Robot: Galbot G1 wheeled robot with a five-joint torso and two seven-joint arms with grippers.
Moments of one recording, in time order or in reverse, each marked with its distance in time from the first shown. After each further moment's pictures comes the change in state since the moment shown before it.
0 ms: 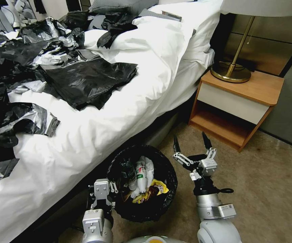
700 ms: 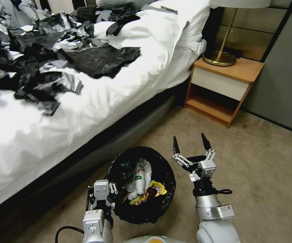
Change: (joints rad) left arm 0.008 -0.005 0.007 -0.002 0.000 -0.002 -0.003; right arm 0.008 0.005 -0.002 -0.023 -0.010 0.032 -0.004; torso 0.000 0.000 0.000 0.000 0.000
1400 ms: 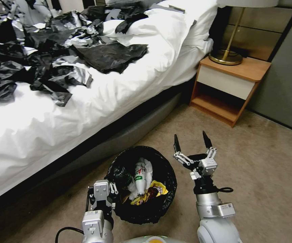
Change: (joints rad) left arm 0.011 -0.004 0.000 -0.017 -0.001 -0.003 0.000; right arm 0.020 -0.004 0.009 -0.004 0.000 -0.011 0.011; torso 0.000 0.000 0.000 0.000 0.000
